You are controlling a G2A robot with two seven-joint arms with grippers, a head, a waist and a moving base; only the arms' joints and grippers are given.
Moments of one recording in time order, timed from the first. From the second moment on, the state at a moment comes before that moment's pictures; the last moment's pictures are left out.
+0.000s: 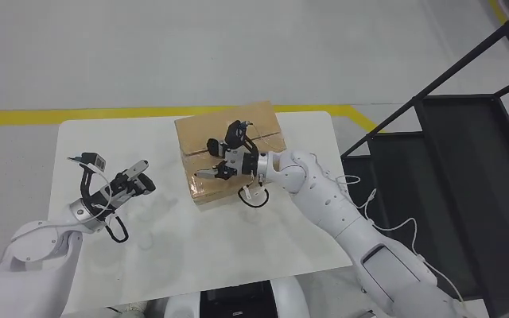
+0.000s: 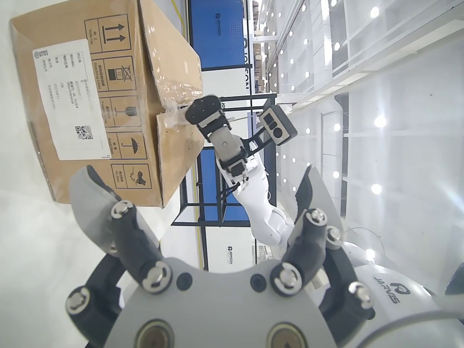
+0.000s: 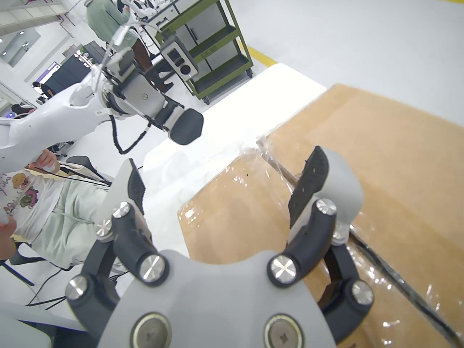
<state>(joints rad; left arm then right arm) 1.51 -0.98 -1.57 -1.65 -0.41 -0.21 -0.87 -0.86 -1.39 0.89 -1.07 -0.67 -0.82 0.27</state>
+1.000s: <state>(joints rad) 1.55 -0.98 -1.64 -1.68 -0.42 -0.22 -0.87 -0.75 -1.49 0.73 -0.97 -0.59 -0.82 0.20</state>
